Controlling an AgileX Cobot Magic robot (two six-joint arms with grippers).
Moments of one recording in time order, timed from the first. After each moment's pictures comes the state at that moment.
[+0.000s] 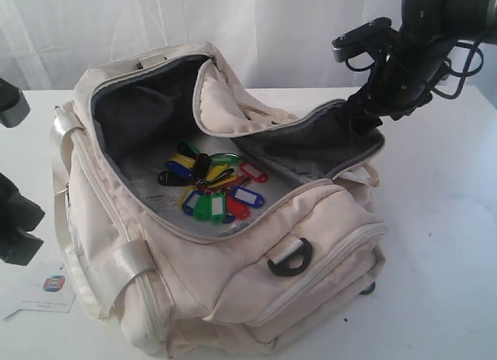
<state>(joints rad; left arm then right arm) -0.50 0.99 -0.80 0.00 0.87 0.16 0.37 1.92 -1.56 -0.14 0.83 -0.16</state>
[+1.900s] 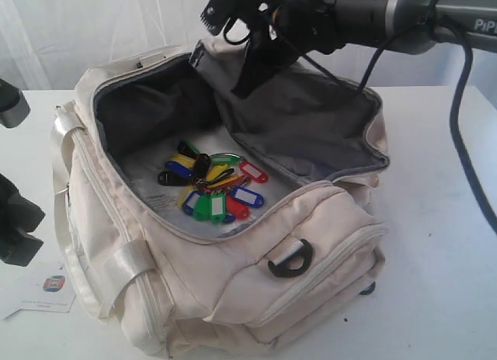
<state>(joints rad) -0.50 0.99 -0.80 0.00 0.87 0.16 0.68 1.94 -1.65 -0.47 0.42 -0.17</state>
